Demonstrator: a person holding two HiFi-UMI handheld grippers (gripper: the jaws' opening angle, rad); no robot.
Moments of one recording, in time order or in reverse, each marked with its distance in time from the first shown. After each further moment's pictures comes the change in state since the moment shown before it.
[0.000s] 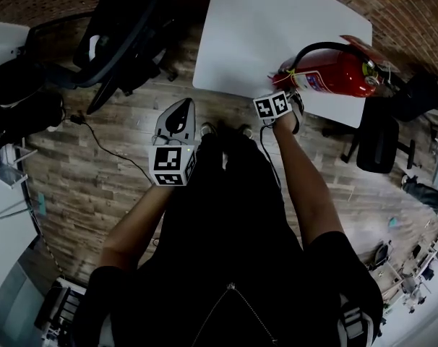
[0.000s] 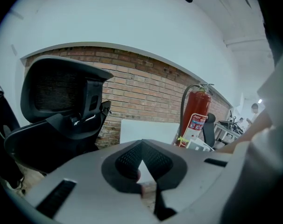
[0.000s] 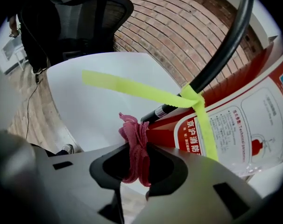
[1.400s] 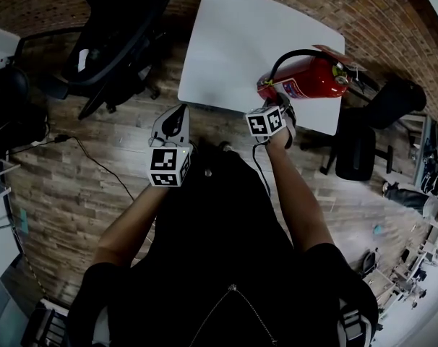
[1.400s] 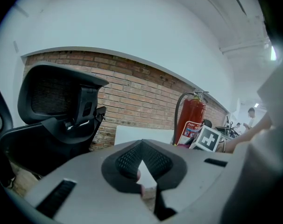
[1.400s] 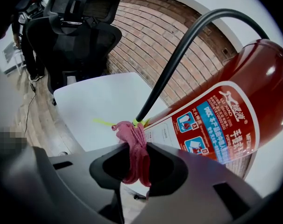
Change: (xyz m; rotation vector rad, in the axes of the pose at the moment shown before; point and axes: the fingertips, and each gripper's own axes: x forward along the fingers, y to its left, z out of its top) left arm -0.007 -0.020 0.013 -0.014 -0.080 -0.045; right arm -0.093 -0.053 0.016 0.039 -0.124 -0.080
